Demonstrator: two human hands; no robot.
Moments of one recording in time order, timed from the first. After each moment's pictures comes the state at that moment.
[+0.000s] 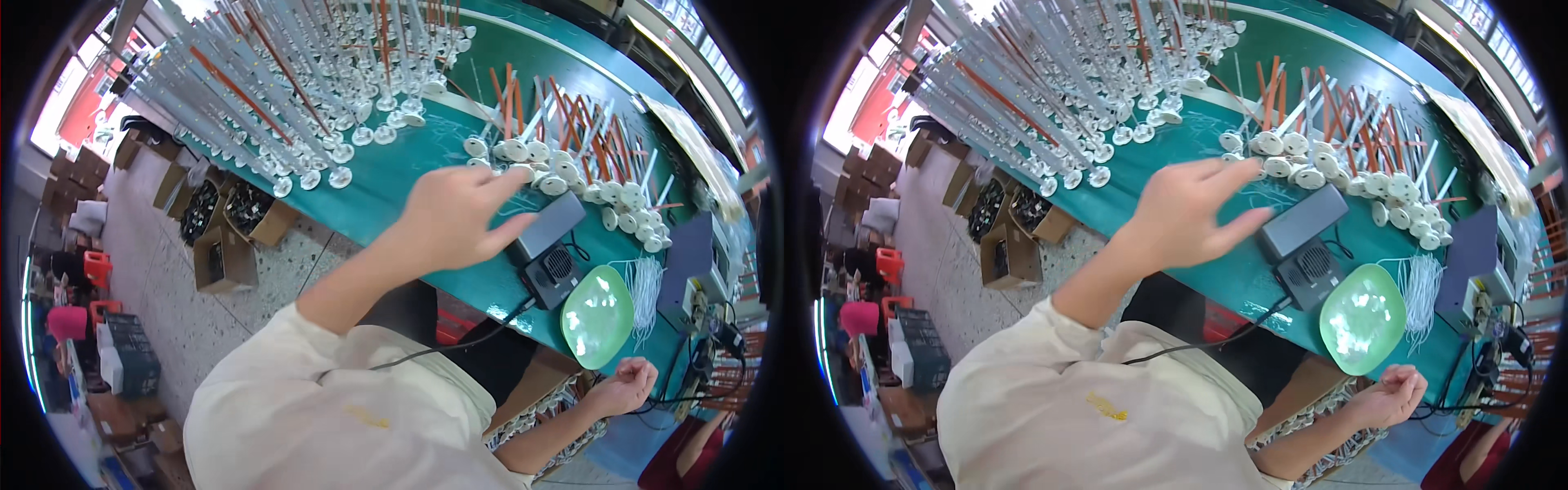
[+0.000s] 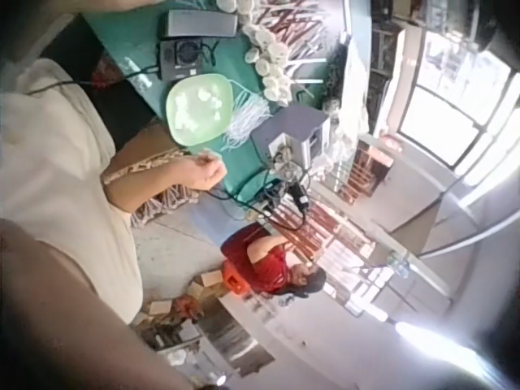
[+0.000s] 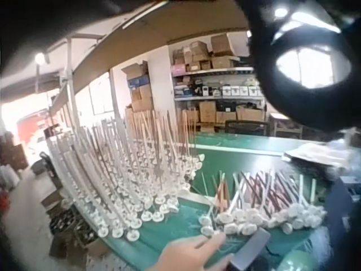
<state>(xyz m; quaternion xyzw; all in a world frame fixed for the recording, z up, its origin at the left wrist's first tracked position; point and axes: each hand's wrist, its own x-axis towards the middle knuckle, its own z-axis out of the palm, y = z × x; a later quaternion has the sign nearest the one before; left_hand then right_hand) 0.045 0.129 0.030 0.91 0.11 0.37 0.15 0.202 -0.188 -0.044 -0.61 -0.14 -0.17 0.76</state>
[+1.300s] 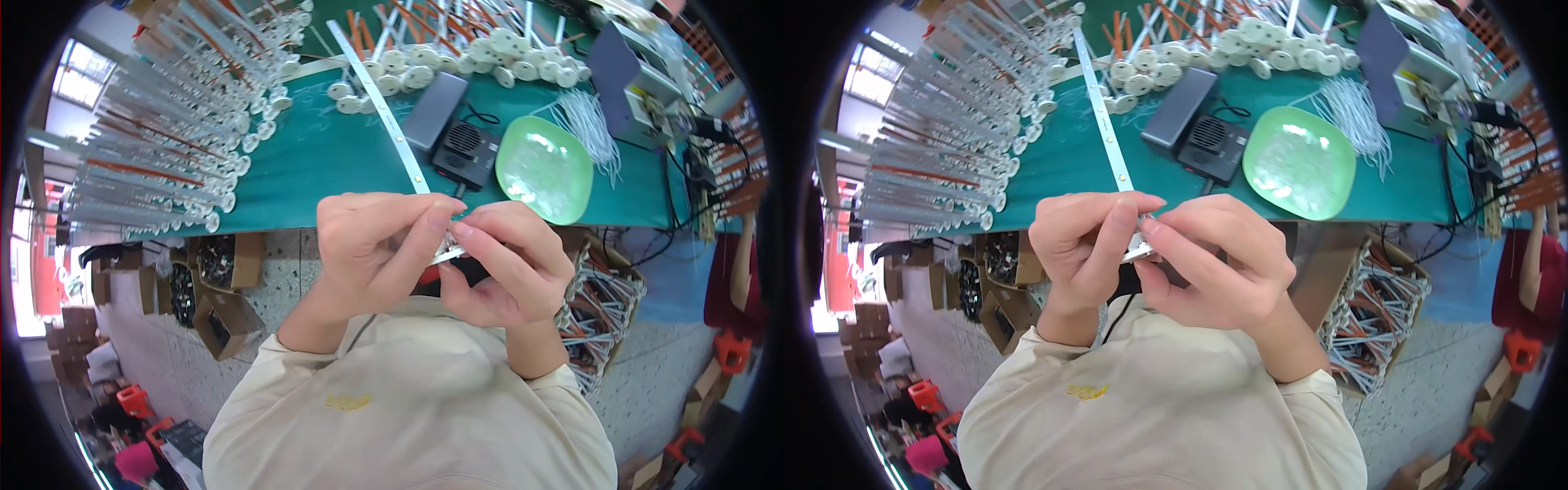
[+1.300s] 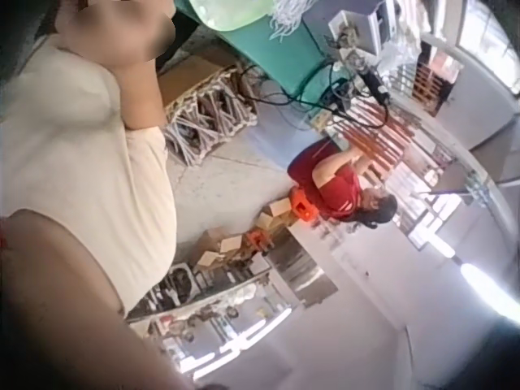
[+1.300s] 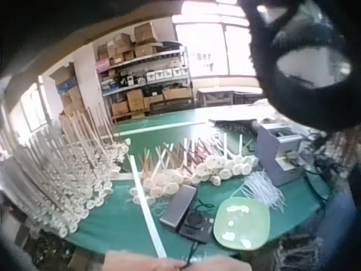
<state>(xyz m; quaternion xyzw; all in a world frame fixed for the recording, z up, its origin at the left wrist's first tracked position) 0.009 0.034 0.056 0.81 -0.03 0.36 0.45 0.101 -0.090 0.022 -0.50 -0.52 -0.26 0.64</state>
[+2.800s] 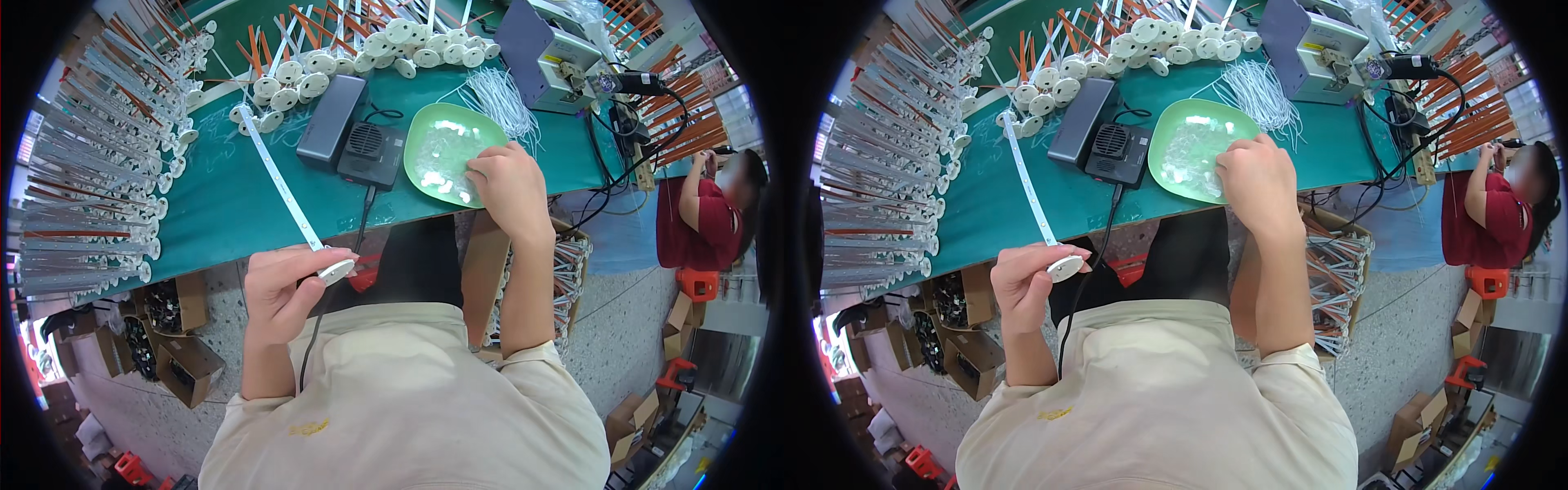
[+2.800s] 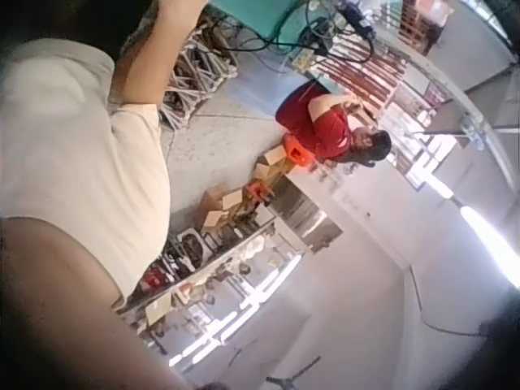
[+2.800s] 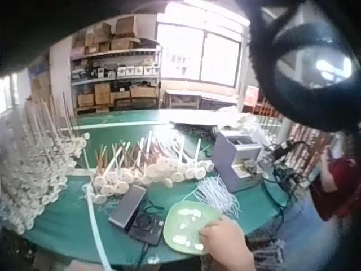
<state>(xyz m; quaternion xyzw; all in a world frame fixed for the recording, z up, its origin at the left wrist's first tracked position) -0.016 0.053 -0.009 0.77 -0.09 0.21 0.59 0.204 -0.174 -0.011 -0.92 -0.38 -0.07 0.12</state>
